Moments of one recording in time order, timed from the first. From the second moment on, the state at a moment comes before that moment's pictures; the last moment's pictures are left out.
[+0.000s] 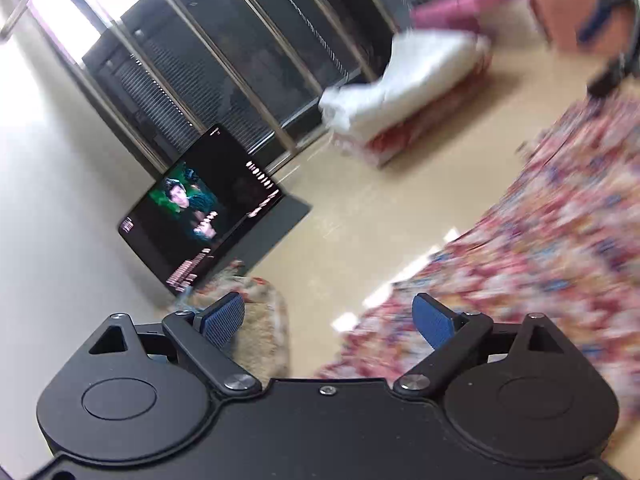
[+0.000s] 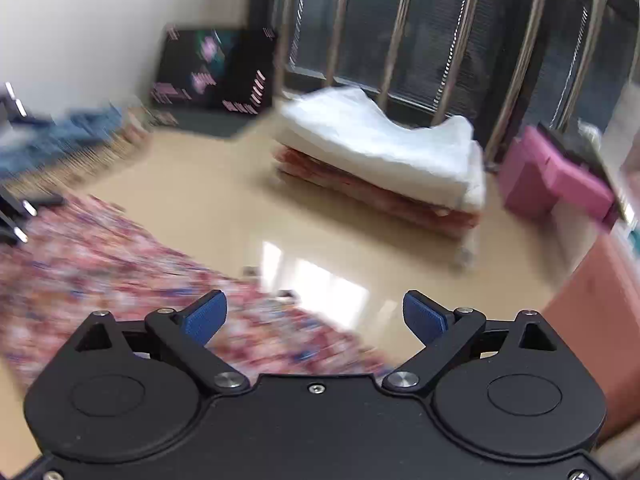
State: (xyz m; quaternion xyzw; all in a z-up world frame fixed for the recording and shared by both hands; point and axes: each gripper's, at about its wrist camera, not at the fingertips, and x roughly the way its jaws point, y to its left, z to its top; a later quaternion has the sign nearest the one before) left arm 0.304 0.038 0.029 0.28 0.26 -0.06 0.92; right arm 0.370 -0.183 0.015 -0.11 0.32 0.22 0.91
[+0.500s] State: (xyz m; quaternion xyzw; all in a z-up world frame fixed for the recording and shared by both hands) left arm 0.265 0.048 -0.021 0.12 0.33 -0.12 0.93; right arm 0.303 -0.206 -0.055 -0.05 0.34 0.20 0.92
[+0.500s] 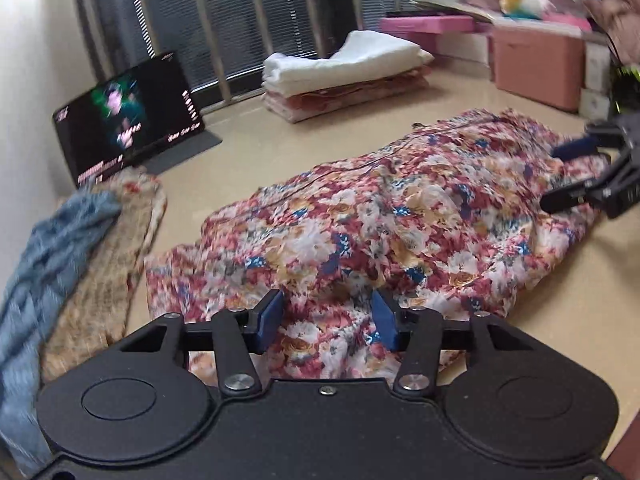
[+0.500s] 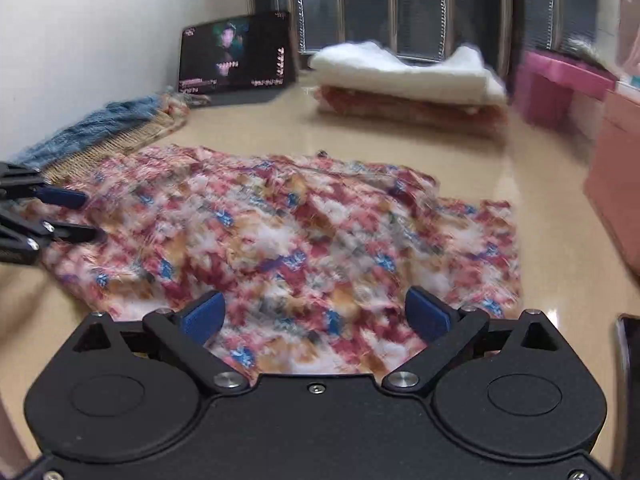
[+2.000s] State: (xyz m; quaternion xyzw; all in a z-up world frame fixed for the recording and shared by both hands) left arm 0.031 0.051 0.003 -0.13 0.18 -0.02 0.97; right arm 0.033 -0.185 -0.006 0.04 0.22 0.16 0.96
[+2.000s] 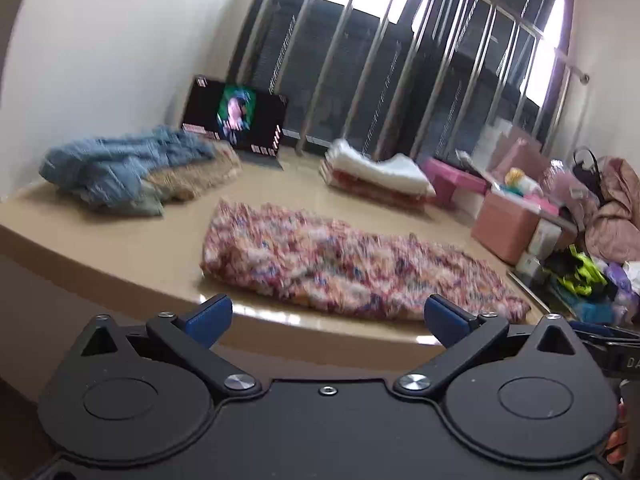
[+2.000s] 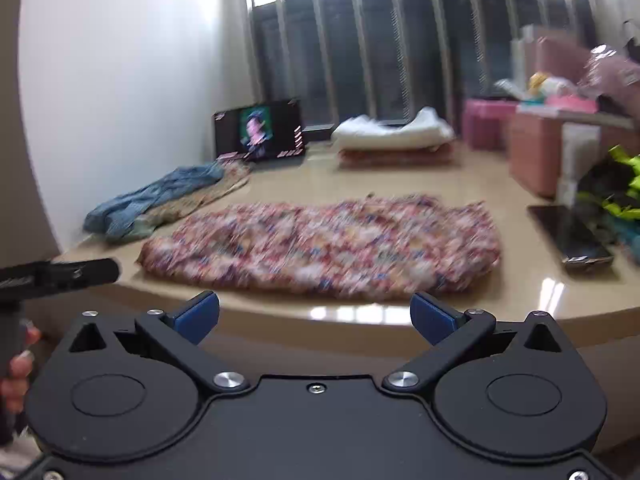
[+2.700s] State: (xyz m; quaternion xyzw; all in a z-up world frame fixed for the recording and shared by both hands) left arm 0.024 0.029 -0.019 -0.10 0.24 -0.03 0.97; right arm 0.026 -0.175 -0.029 0.10 0.28 0.19 0.94
